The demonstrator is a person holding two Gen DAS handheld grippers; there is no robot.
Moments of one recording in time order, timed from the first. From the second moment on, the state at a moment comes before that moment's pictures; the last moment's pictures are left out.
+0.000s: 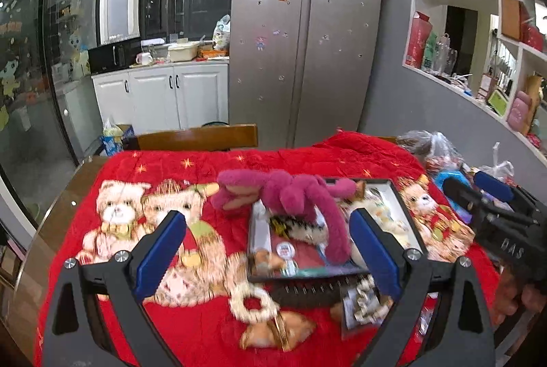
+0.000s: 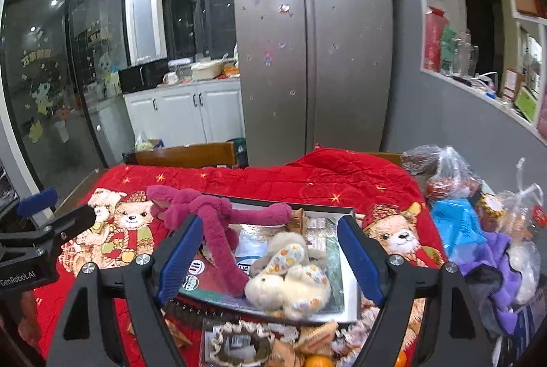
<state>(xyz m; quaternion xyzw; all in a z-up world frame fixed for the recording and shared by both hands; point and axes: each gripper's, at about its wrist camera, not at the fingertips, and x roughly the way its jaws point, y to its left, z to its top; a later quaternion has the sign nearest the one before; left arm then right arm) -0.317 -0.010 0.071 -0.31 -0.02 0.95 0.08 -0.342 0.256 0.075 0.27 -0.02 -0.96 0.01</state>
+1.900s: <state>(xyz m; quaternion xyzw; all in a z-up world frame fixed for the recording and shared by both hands) -0.305 -0.008 -0.109 -0.41 0.04 0.91 0.05 -0.289 0.307 -0.075 0.39 -0.04 -0.92 -0.02</state>
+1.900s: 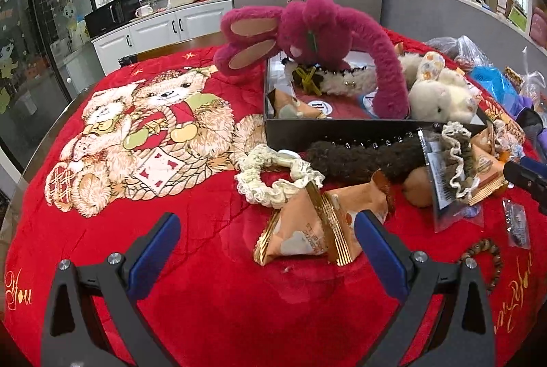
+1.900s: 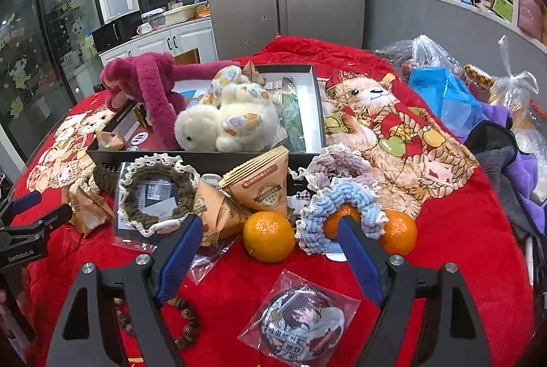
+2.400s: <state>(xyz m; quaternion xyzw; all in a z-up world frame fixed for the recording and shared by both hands) -0.320 -0.014 -0.132 -0.44 0.01 0.89 0.06 -0.297 0.312 -0.092 0.40 -0.03 -0.92 0.00</state>
